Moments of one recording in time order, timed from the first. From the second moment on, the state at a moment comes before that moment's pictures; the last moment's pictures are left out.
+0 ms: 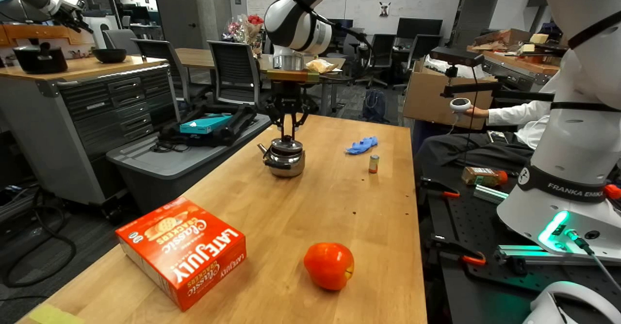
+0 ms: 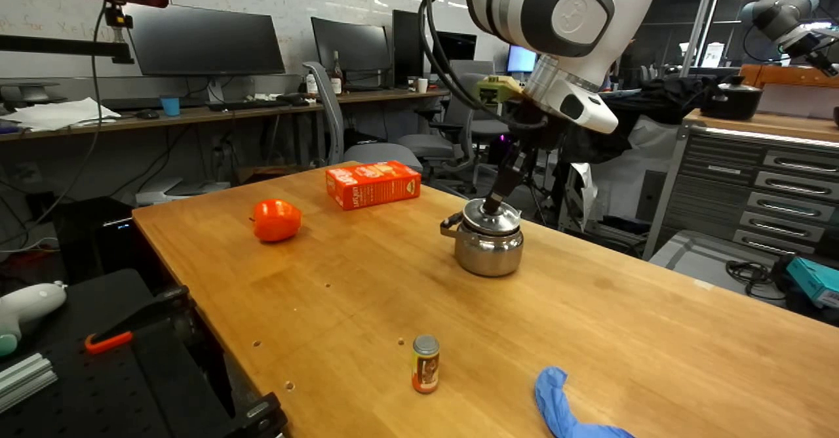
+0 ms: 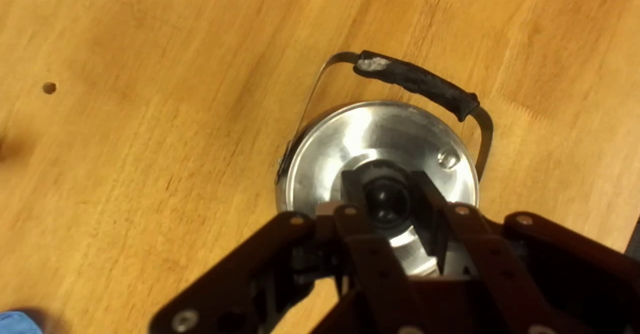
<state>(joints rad) -0.11 0.61 -0.12 -1.67 0.41 2.03 0.67</state>
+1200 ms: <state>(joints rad) -0.10 0.64 -0.13 -1.66 0.33 2.00 0.75</state>
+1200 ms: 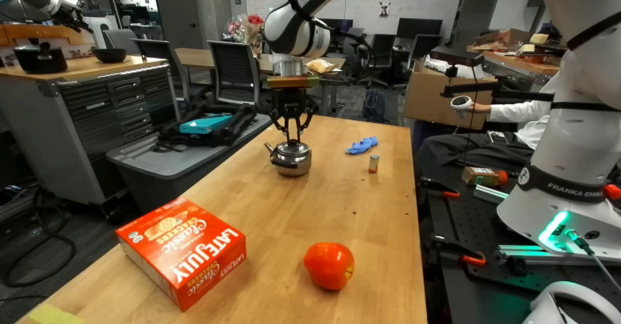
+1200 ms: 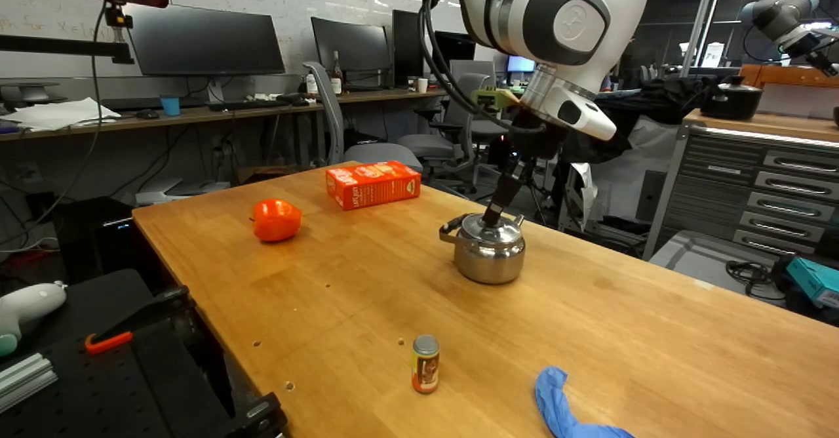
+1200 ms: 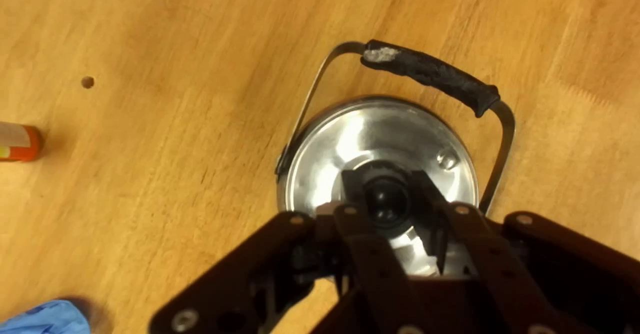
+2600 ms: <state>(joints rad) 0.02 0.02 -0.02 -1.97 0.09 1.69 0.40</state>
